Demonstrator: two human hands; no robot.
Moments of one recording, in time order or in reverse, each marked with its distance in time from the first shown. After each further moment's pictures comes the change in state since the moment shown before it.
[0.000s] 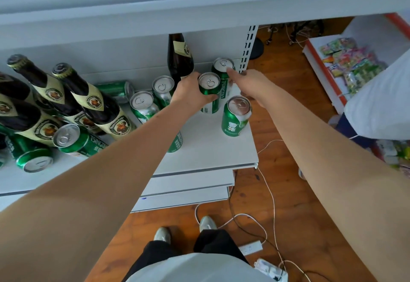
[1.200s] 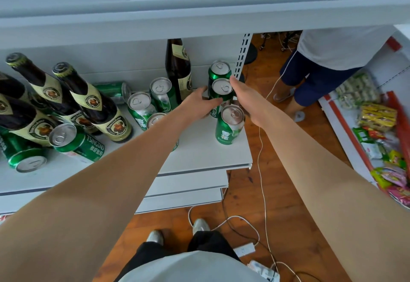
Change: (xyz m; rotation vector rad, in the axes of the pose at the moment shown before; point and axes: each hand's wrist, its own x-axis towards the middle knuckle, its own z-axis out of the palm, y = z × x) left_hand -0.007 0.005 0.021 -0.504 -0.311 -0.228; right_hand -0.036 0.009 0.012 0.342 -0.114 0.028
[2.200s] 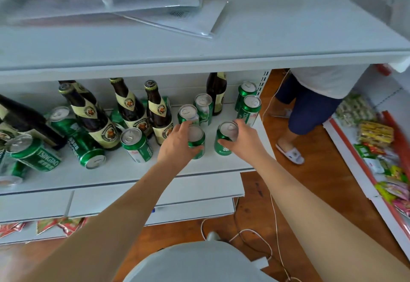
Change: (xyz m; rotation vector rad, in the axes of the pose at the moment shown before) left_hand -0.128 -0.103 -0.101 0.551 0.346 0.312; right_hand -0.075 0.010 0.112 -0.445 0.238 -0.288
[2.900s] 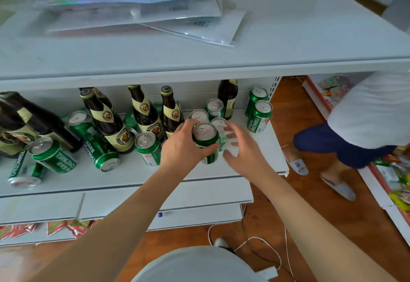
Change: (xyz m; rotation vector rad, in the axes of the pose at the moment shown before) left_hand -0.024 0.014 -0.040 -0.058 0.216 0.033; right_hand -0.041 -0.038 0.009 0.223 -0.011 -0.270
